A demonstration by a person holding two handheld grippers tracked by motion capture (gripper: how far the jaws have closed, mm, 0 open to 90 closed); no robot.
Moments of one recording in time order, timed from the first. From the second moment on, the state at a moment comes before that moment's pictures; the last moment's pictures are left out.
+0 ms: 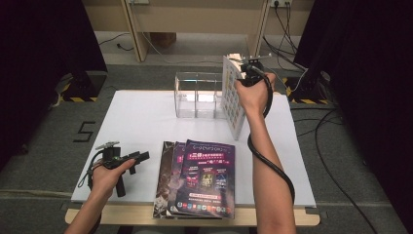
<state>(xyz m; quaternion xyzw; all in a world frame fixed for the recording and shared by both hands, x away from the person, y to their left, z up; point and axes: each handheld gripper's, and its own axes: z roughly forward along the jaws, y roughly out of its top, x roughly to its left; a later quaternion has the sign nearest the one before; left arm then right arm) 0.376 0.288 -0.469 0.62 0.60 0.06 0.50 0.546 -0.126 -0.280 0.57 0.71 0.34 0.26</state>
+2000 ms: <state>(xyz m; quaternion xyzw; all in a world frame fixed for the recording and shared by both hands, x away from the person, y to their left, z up) 0.376 0.291 -0.469 0.62 0.61 0.06 0.50 0.568 -0.118 -0.274 0.58 0.65 0.39 0.29</state>
